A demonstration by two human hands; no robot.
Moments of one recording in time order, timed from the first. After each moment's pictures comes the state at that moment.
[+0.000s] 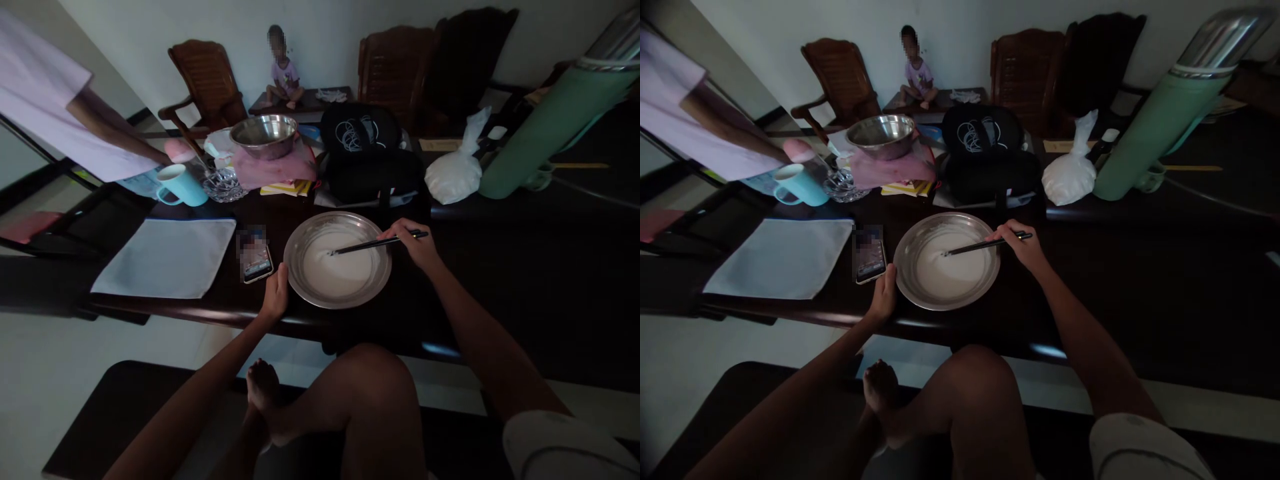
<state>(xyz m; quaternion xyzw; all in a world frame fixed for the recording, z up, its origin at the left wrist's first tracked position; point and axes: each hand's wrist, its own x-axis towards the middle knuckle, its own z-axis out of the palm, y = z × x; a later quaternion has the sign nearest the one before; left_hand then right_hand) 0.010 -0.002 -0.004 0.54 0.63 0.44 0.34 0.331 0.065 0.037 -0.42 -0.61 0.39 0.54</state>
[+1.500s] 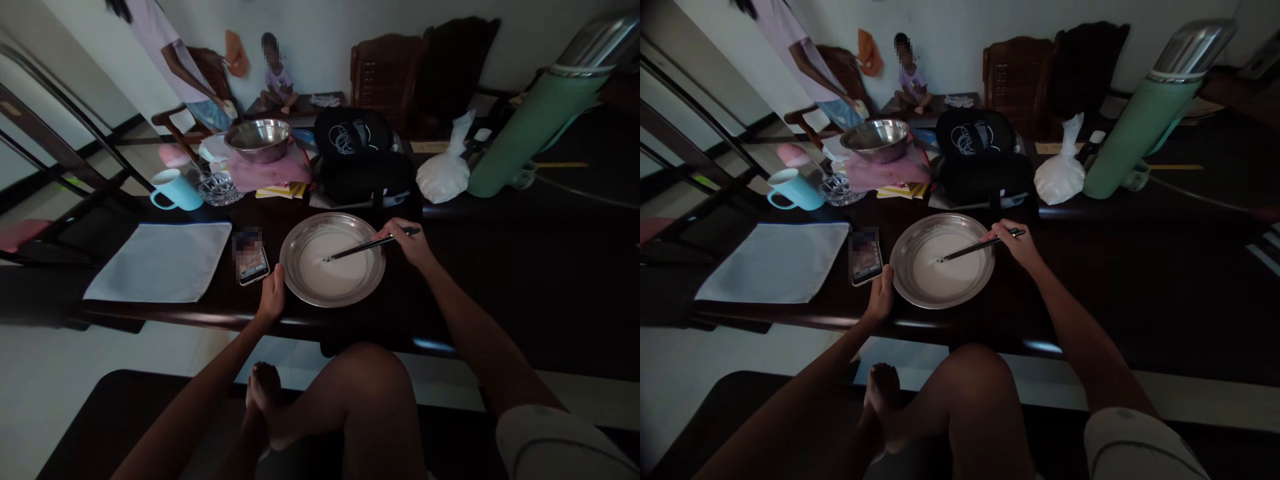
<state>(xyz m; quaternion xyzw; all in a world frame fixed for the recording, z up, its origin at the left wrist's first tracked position) 0.009 0.001 -0.004 0.56 0.64 0.43 0.30 0.331 0.067 0.038 -0.40 -0.61 0.41 0.55</state>
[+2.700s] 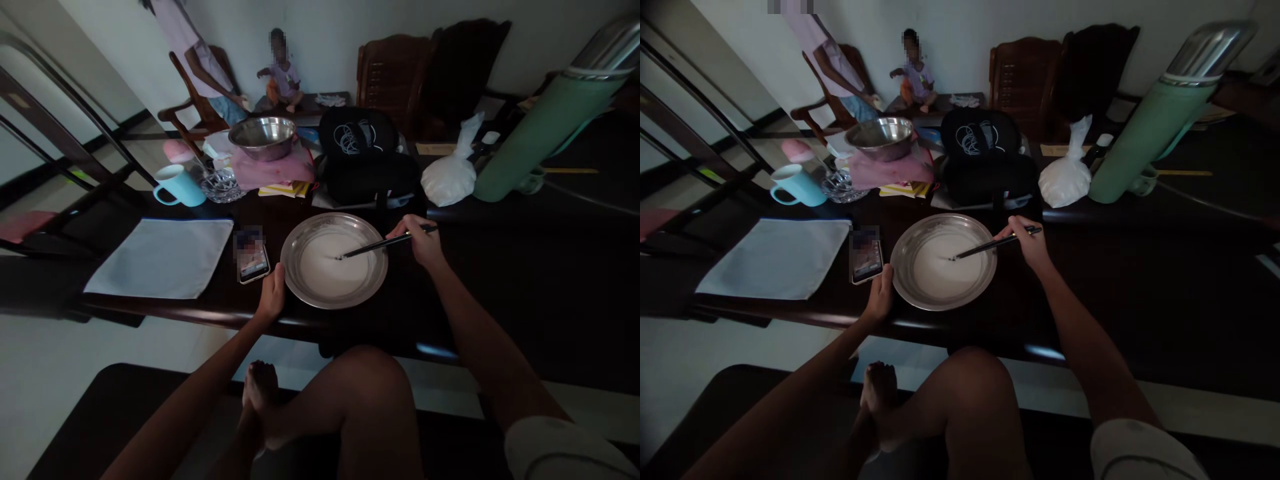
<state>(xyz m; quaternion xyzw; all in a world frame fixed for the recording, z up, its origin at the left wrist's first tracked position) 0.008 0.001 -0.007 0.54 0.64 0.44 0.31 0.334 0.070 0.038 -0.40 -0.57 0.40 0.59</state>
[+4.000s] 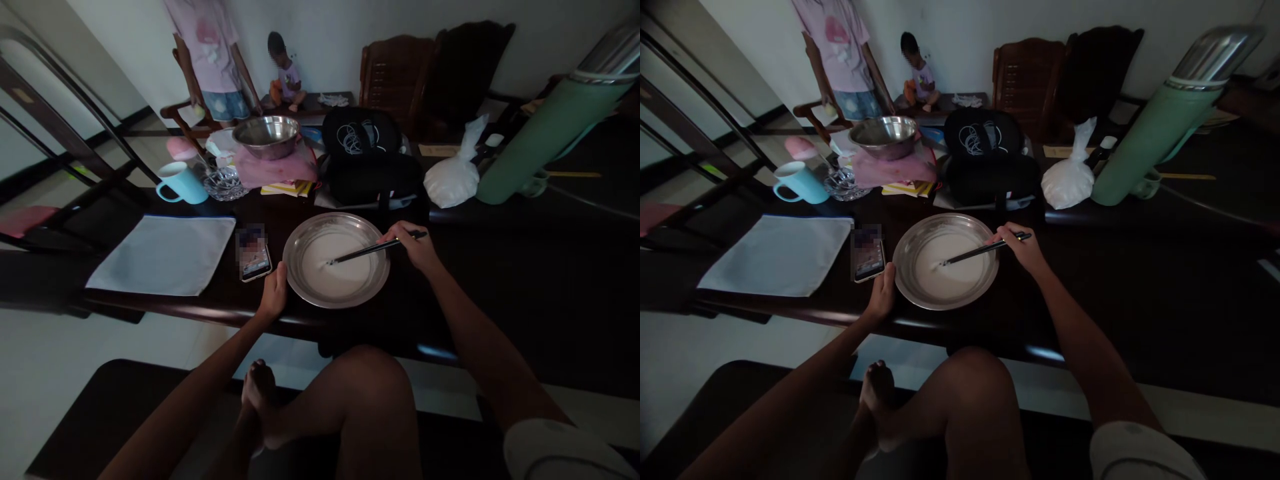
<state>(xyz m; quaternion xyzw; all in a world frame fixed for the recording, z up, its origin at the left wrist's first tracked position) 0.010 0.001 -0.005 0.54 0.64 0.45 0.32 0.333 0.068 0.036 -0.40 -0.61 0.42 0.54</state>
